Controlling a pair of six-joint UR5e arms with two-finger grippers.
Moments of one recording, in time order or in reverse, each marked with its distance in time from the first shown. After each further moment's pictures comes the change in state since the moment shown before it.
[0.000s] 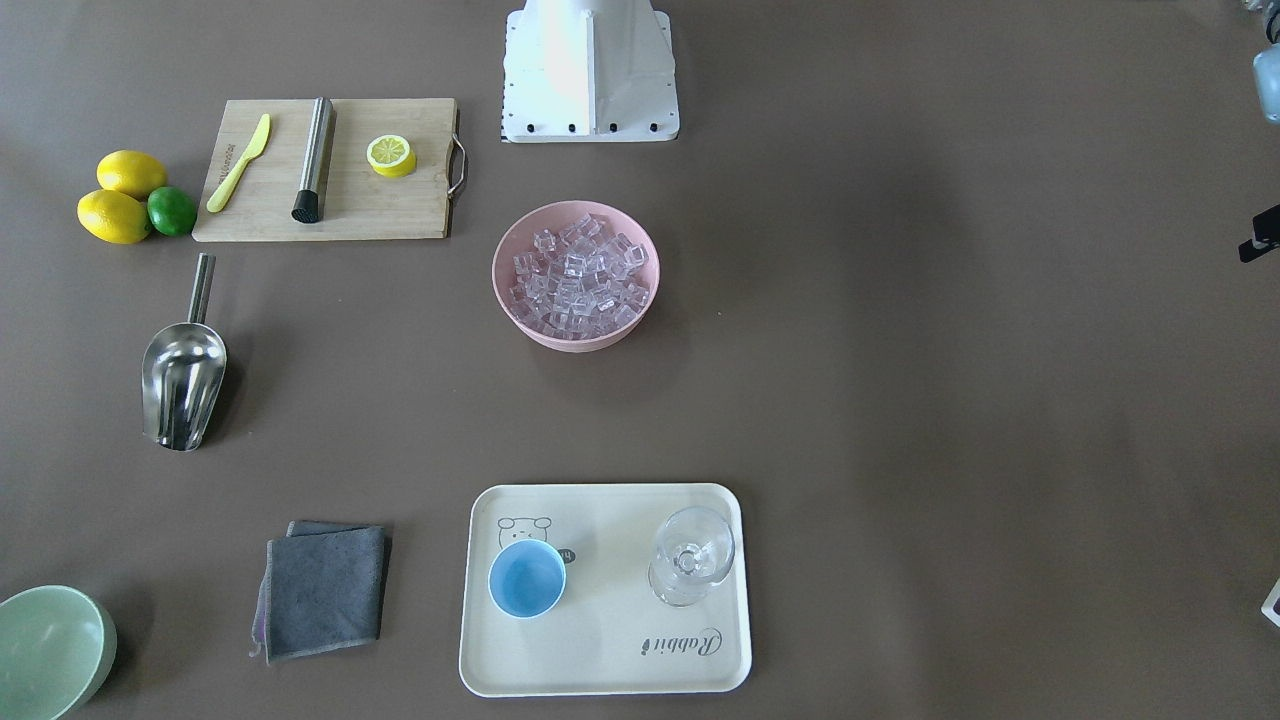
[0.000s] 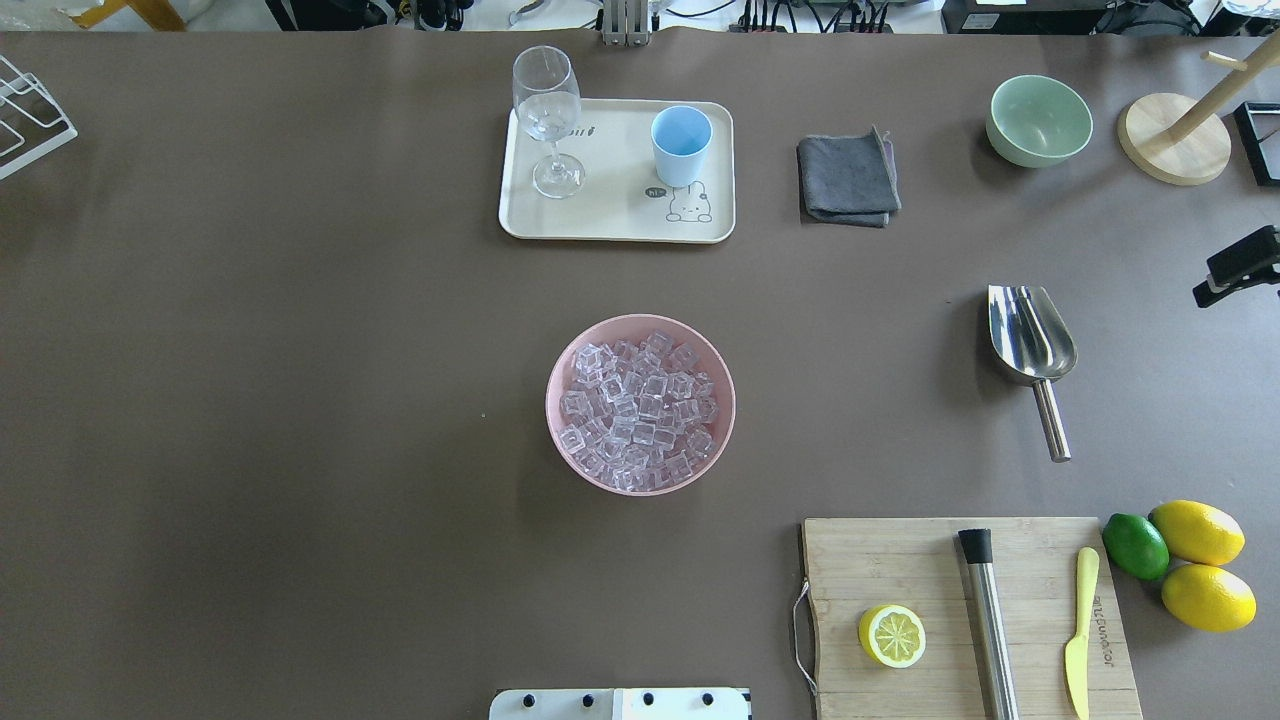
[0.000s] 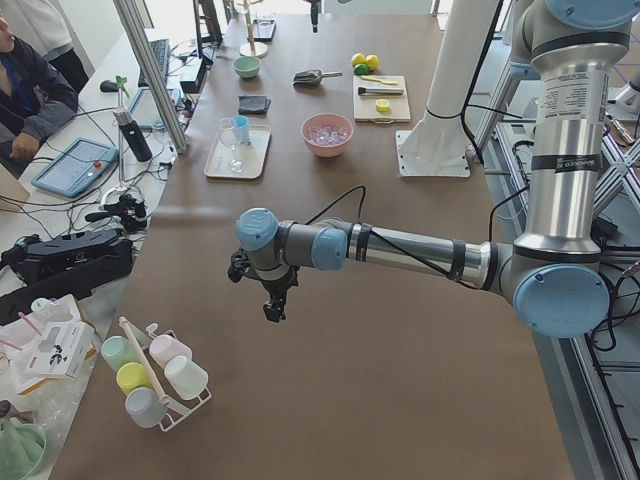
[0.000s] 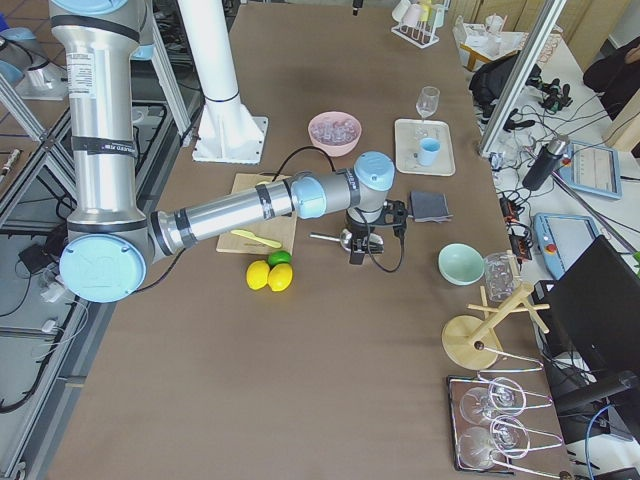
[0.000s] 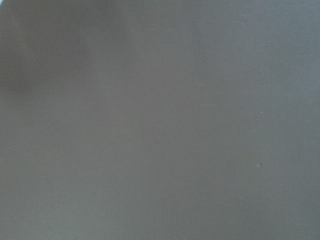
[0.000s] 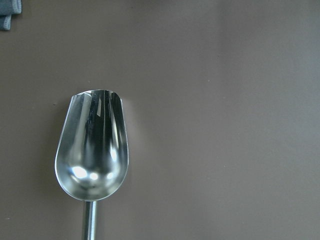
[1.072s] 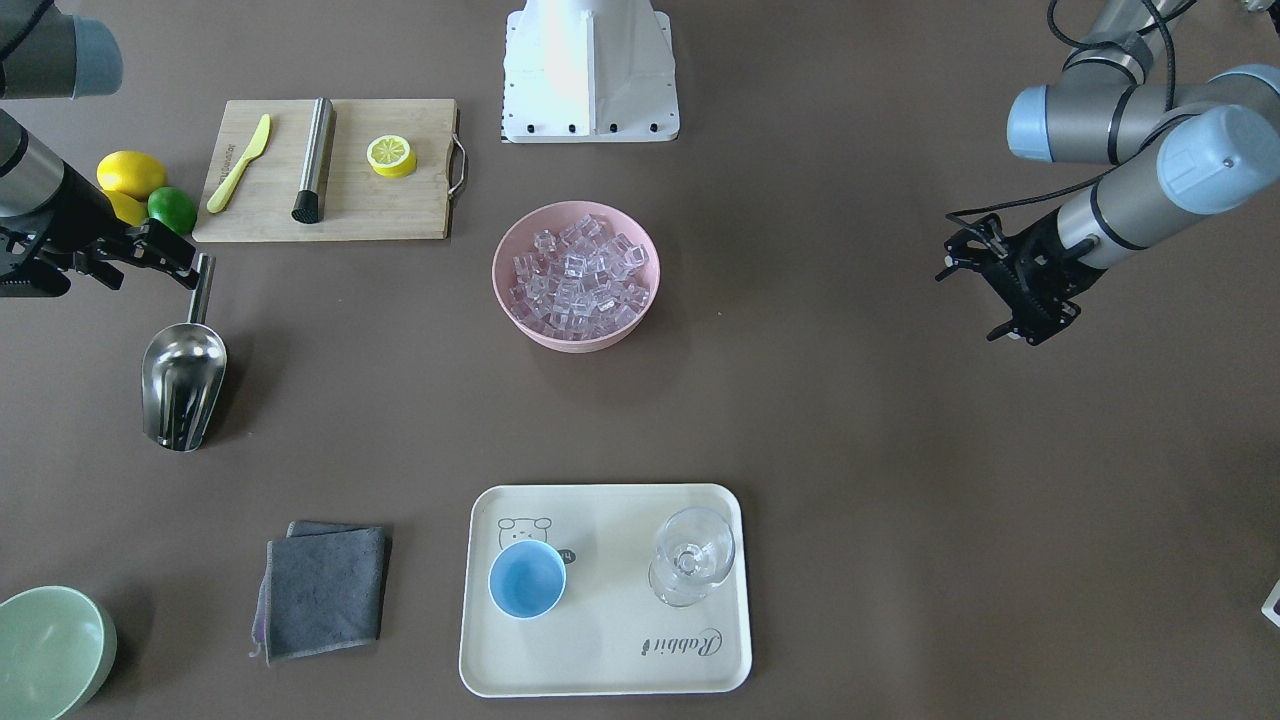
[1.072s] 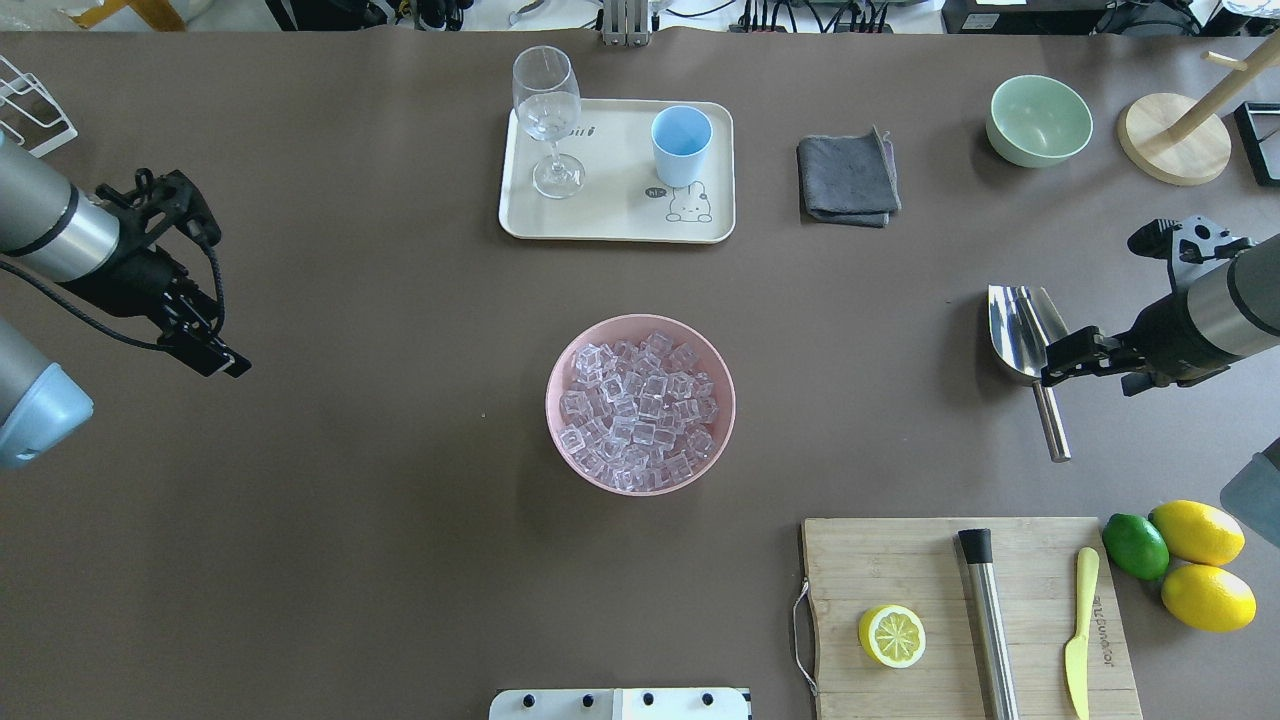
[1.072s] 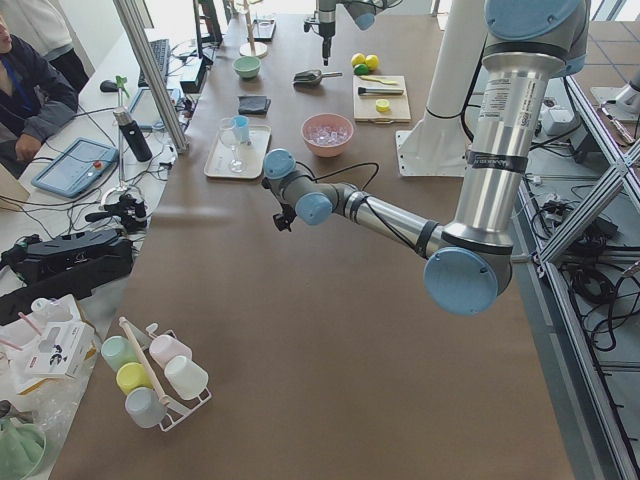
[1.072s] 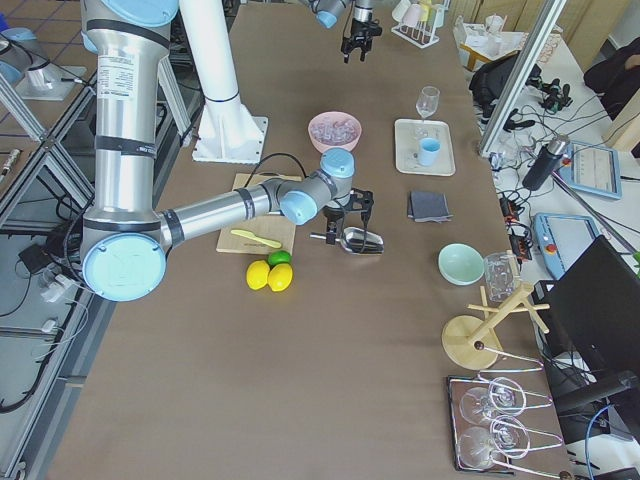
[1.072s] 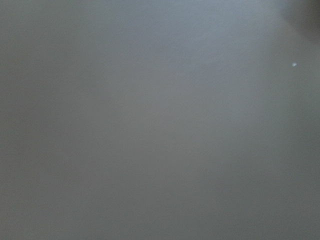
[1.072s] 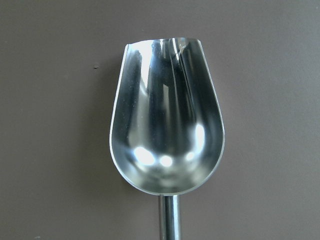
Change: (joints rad) left arm 0.427 -0.168 -0.016 -0.416 -0.019 -0.055; right arm -0.349 -0.073 0.008 0.424 -0.170 0.573
